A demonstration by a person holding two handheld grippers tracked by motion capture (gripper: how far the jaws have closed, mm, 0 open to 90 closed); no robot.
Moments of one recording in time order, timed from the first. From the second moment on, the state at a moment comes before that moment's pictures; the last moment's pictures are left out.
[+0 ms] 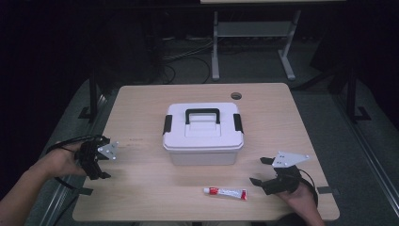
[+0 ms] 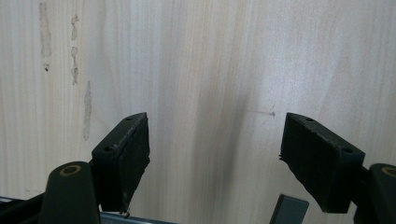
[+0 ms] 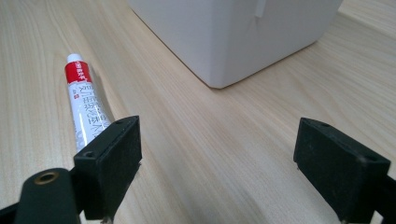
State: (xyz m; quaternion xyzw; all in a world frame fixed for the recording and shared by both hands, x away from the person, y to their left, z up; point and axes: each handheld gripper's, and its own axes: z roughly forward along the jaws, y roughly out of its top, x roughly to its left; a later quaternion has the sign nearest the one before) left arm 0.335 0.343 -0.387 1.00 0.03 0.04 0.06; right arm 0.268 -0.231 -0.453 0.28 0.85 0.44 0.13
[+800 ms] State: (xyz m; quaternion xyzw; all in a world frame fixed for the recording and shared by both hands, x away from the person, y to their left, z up) left arm 0.357 0.300 -0.336 1.00 -0.01 0.05 0.08; right arm 0.269 -0.227 -0.452 0.27 0.86 0.42 0.12
